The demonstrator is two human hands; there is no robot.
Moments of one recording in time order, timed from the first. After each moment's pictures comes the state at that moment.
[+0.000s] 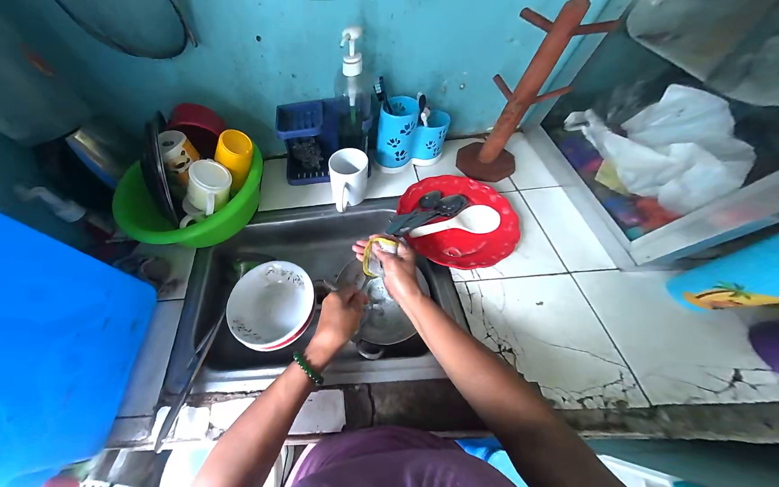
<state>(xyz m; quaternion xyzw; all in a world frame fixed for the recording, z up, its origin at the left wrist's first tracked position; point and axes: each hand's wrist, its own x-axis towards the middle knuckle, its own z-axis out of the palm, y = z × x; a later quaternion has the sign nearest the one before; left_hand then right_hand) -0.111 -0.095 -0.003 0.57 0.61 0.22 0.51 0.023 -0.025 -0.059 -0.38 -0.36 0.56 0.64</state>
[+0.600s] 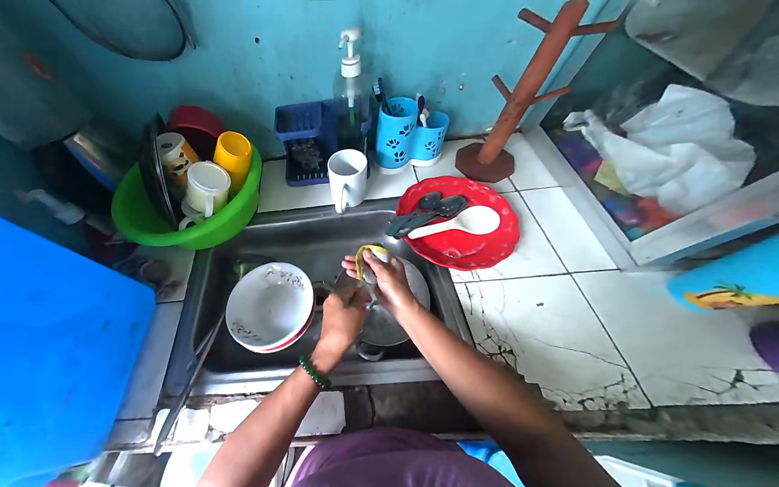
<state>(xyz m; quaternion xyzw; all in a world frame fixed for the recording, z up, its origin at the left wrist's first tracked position) -0.099 -0.099 -0.004 0.51 0.61 0.30 0.52 0.010 -0.041 -0.051 -0.40 -0.29 0.62 0.61</state>
